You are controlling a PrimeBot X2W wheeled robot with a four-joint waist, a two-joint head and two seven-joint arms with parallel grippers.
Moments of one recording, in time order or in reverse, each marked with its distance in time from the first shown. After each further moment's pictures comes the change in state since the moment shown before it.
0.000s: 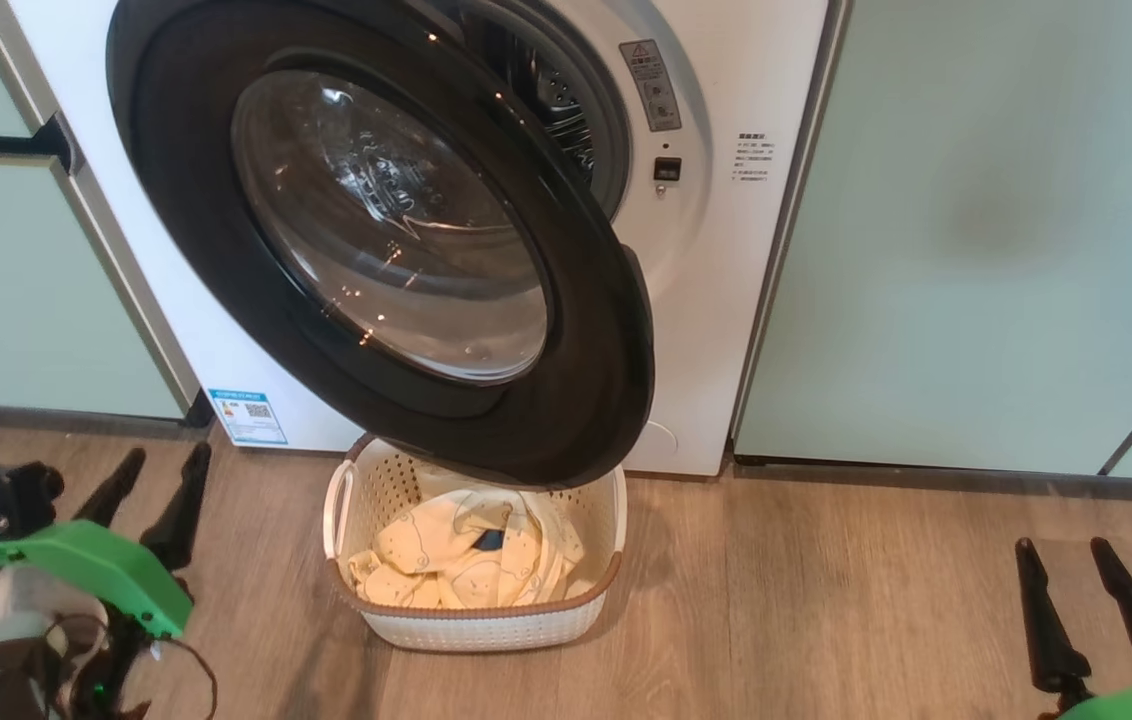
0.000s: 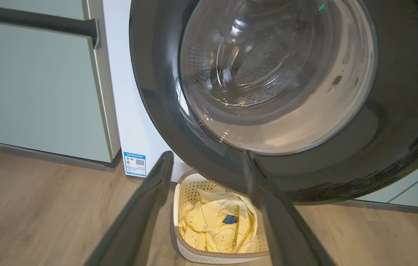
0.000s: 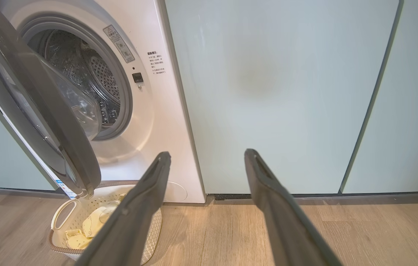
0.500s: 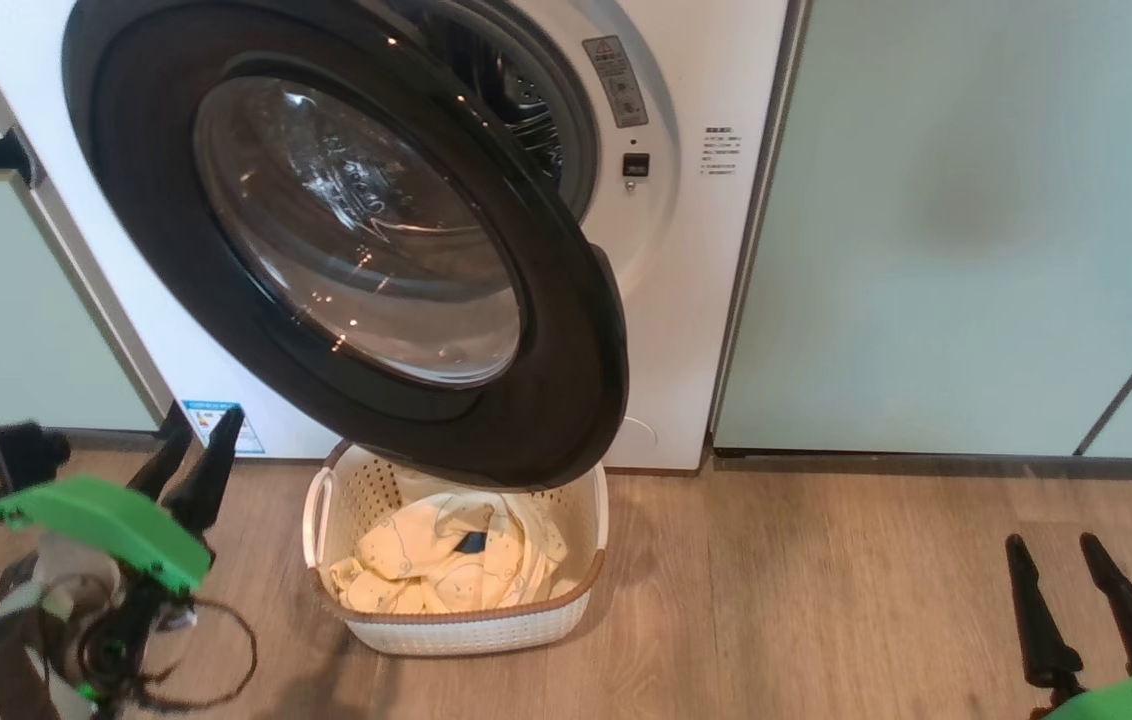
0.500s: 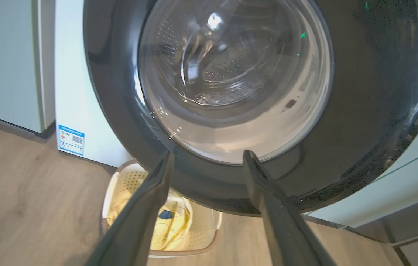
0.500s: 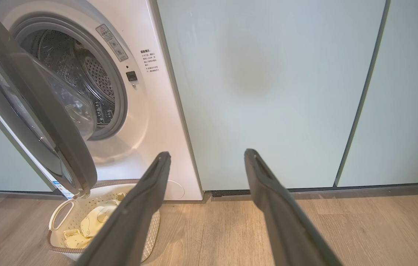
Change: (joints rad) left arm -0.015 -0.064 0.117 -0.117 -0.237 0.000 0.244; right arm -0.017 -0.004 0.026 0.019 0.011 0.000 0.000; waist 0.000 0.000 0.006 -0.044
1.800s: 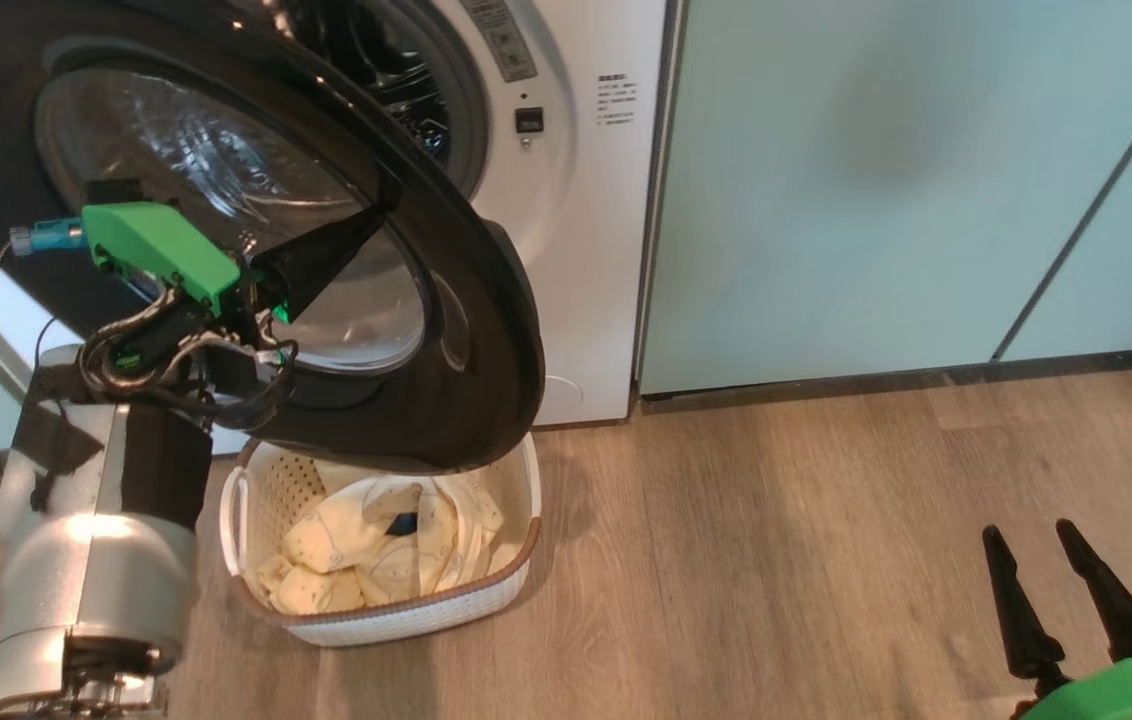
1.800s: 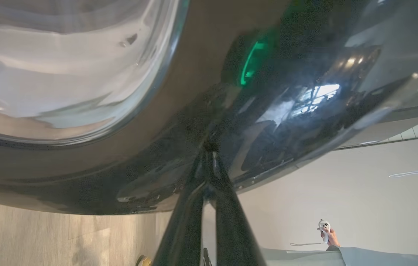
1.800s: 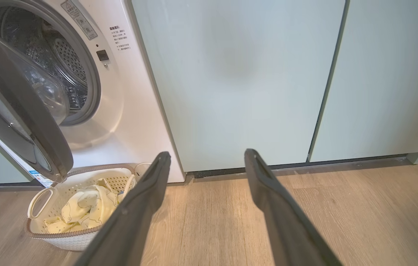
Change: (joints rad) left arm -0.483 -0.348 0.412 0.307 -0.266 0.007 0.771; right arm -0.026 -0.032 0.059 0.003 0.003 0.000 0.000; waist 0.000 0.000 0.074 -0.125
